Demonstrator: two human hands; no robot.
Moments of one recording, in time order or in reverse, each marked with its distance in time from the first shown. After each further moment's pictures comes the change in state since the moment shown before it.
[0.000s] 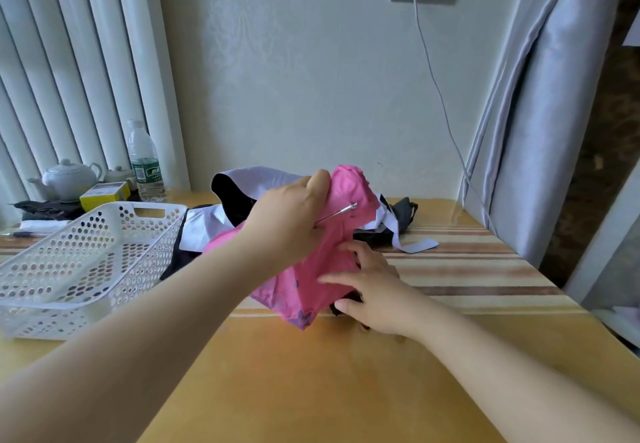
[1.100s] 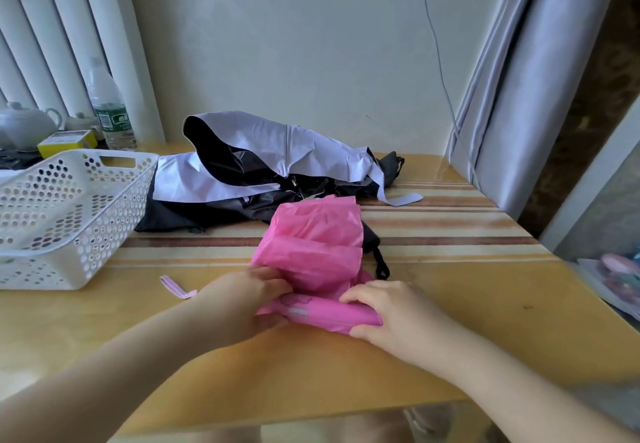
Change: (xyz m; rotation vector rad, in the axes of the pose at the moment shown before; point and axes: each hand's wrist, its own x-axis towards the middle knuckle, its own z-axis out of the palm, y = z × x) left_hand -0.140 -0.008 0.057 -0.162 -0.599 0.140; right_hand -0.081 0.000 0.027 -0.075 -0.053 0.034
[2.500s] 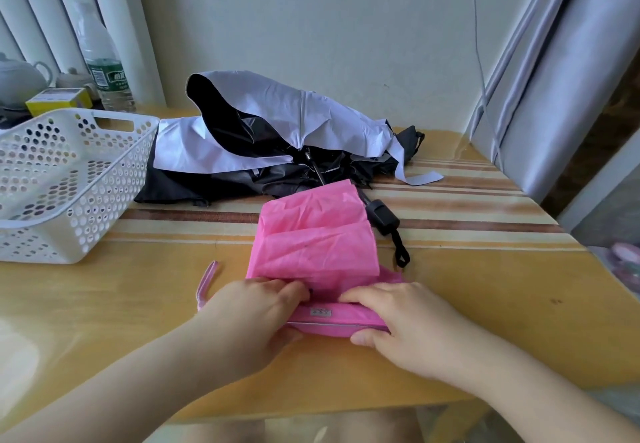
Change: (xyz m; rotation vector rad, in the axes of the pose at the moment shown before) left_hand -0.026 0.023 0.008 -0.020 0.048 -0.079; right_hand 0.008 -0.015 0.007 -0.013 -0.150 -0.045
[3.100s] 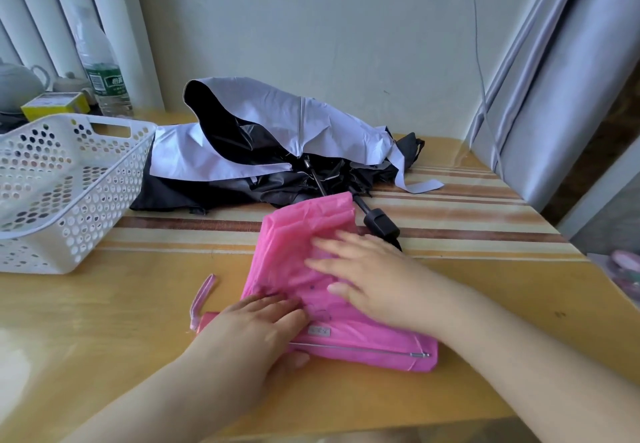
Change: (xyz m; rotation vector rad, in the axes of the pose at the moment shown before) left_hand -0.009 0.009 0.007 0.017 -0.099 -0.058; right_hand 0.050 0.009 -0.020 -0.134 0.006 -0.151
